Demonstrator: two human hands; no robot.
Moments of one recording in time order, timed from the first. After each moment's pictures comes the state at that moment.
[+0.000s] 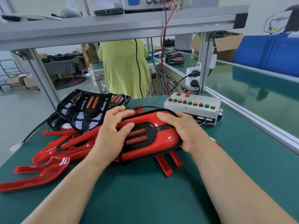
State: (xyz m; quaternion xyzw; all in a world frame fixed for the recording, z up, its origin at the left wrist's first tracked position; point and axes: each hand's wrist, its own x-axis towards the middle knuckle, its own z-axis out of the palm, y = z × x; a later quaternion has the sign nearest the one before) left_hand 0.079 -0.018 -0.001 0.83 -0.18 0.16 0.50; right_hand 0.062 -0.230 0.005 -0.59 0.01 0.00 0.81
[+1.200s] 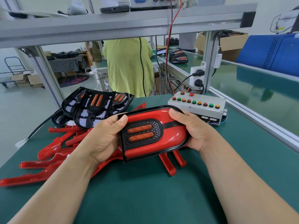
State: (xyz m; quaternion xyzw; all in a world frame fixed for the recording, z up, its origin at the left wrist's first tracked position) left_hand 0.072 -0.006 0.018 0.57 -0.09 -0.16 0.80; right_hand 0.061 -0.243 0.006 -0.54 -0.03 0.08 0.84
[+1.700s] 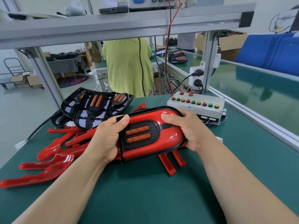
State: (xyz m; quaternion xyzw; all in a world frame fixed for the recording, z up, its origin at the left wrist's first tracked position) left_hand 0.072 -0.020 0.011 0.55 -0.05 -0.11 0.83; right_hand 0.064 -0.235 0.003 -0.59 -0.05 0.01 0.81
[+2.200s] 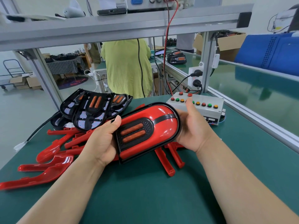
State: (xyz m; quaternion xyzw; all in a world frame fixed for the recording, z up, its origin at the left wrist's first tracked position) left_hand 0.074 -0.013 0.008 0.52 -0.02 -0.11 0.85; right_hand 0.072 -0.243 0.001 -0.45 -0.01 0.09 0.89
